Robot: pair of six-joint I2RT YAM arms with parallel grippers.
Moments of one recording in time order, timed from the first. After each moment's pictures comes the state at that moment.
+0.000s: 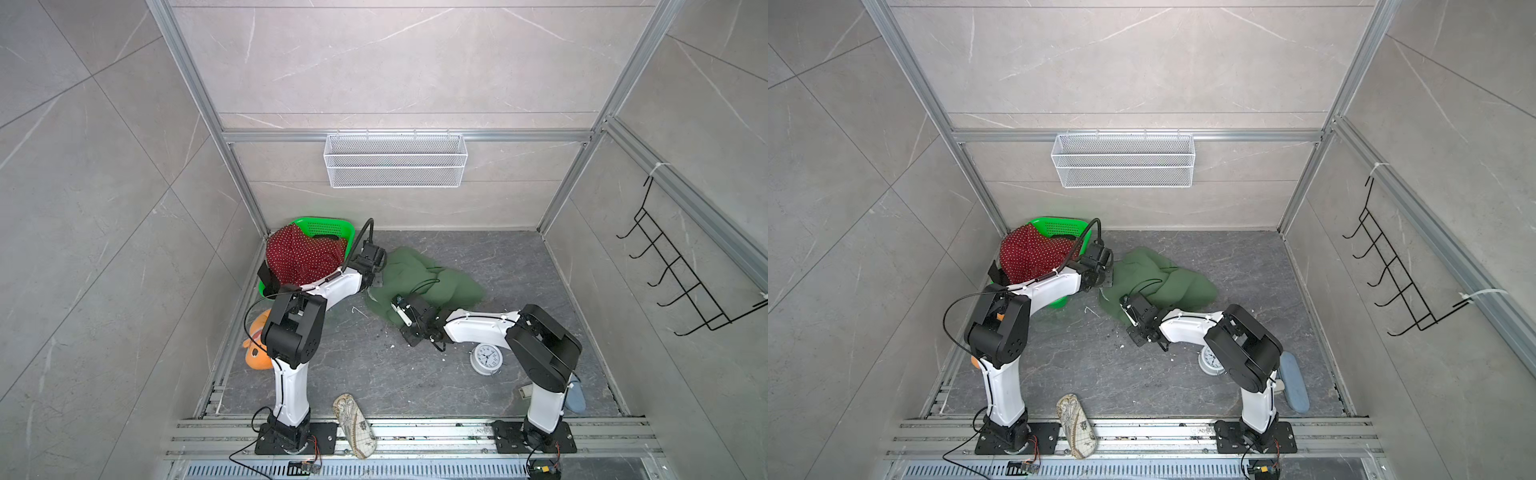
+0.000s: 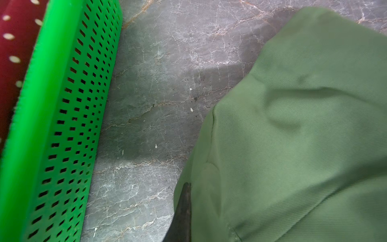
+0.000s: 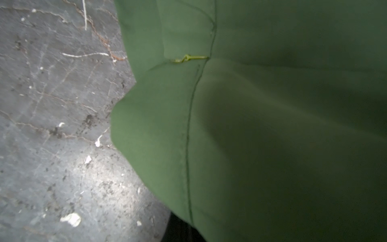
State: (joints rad) left arm -0.48 1.97 1.40 -0.38 -0.27 -0.33; right arm 0.83 1.88 1.08 -0.24 0.12 0.06
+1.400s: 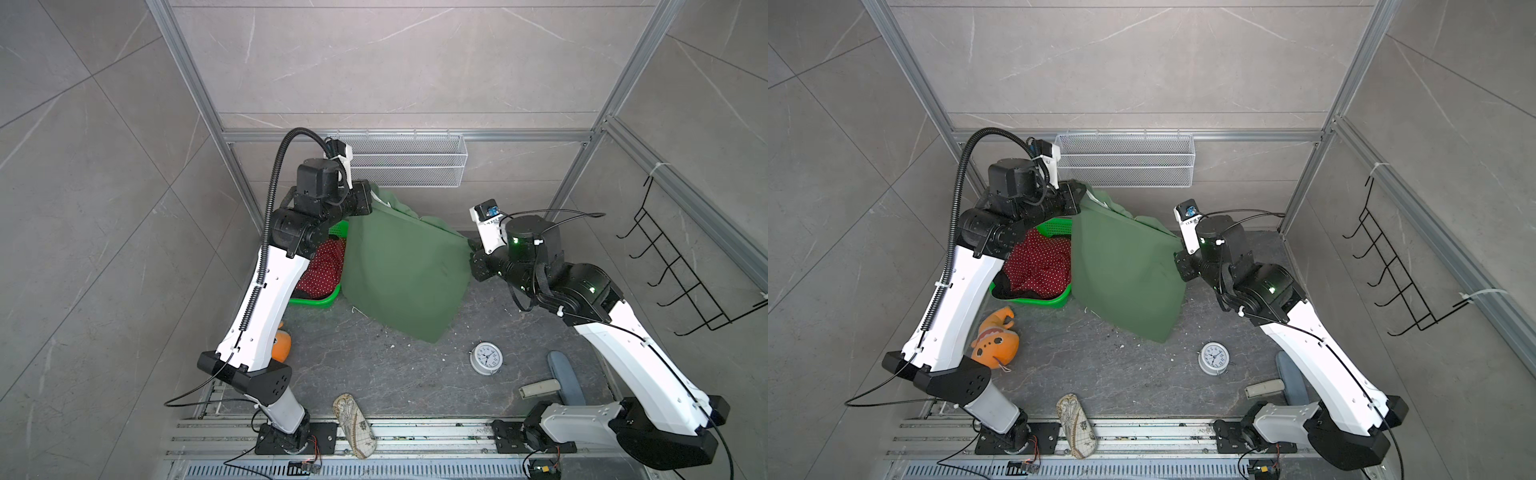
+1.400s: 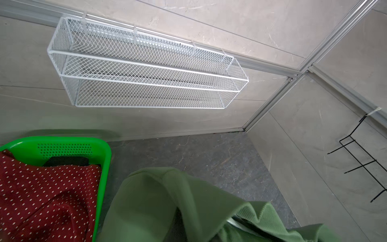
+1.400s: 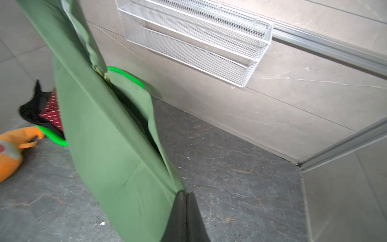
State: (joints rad) left arm -0.45 1.69 2.22 -0.82 0.05 -0.36; right arm 0.69 1.31 1.73 -0.88 0.36 -0.04
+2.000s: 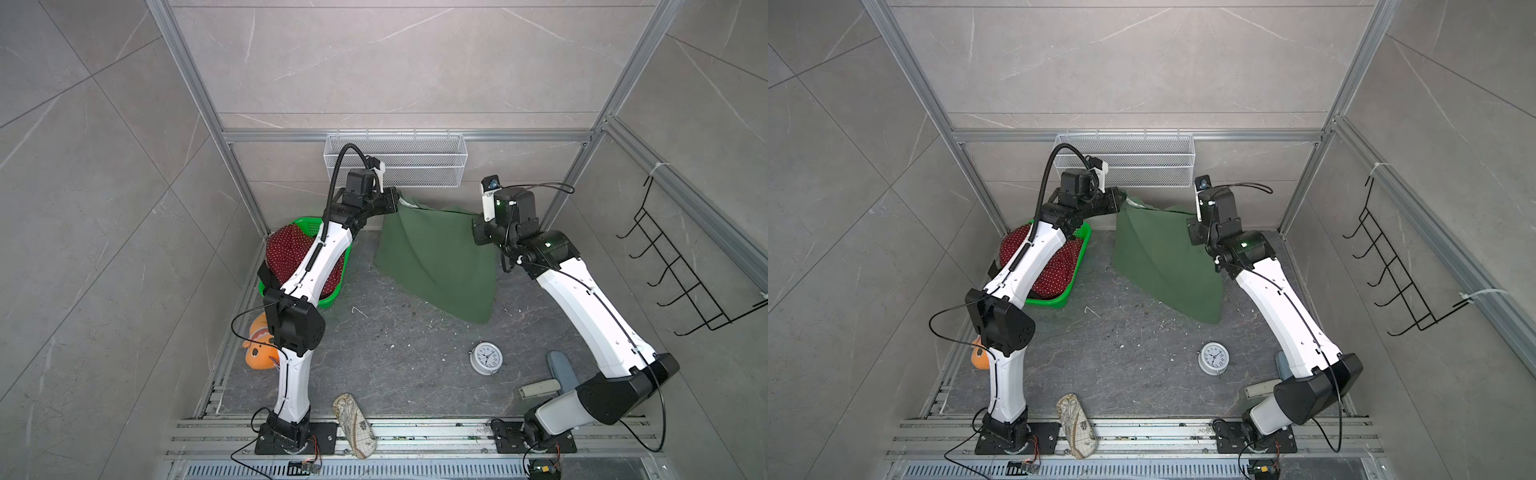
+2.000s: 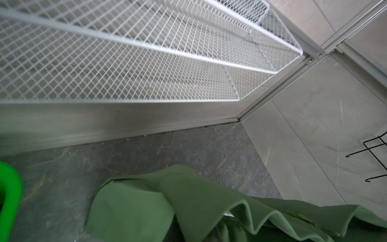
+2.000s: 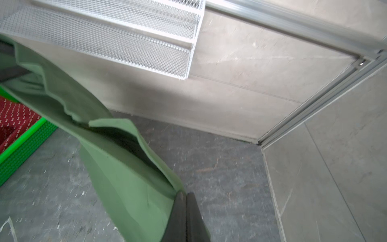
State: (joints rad) left arm -0.41 2.09 2.26 -0.49 0.25 -0.40; right arm 0.42 1.55 1.82 -0.71 0.38 -0.06
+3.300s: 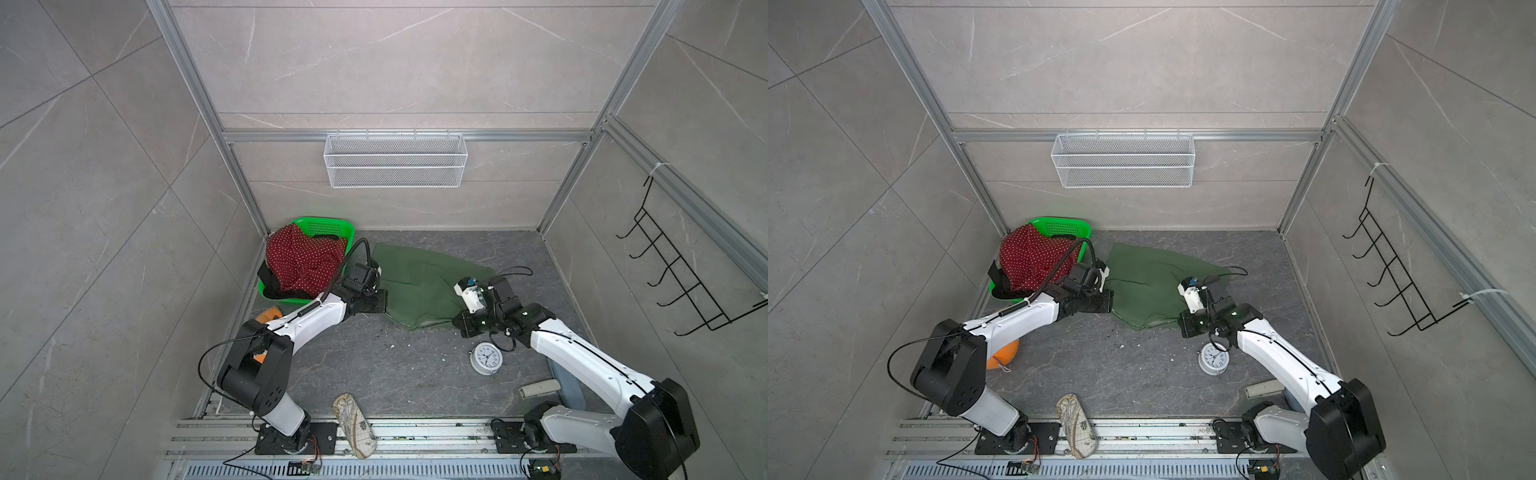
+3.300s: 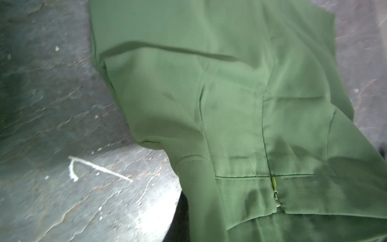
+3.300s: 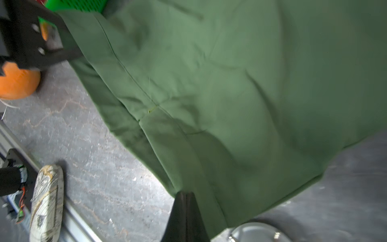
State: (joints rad) left arm -0.54 1.60 1.05 -0.40 0.11 -0.39; right arm 0.48 1.25 0.85 -0.59 -0.28 0.20
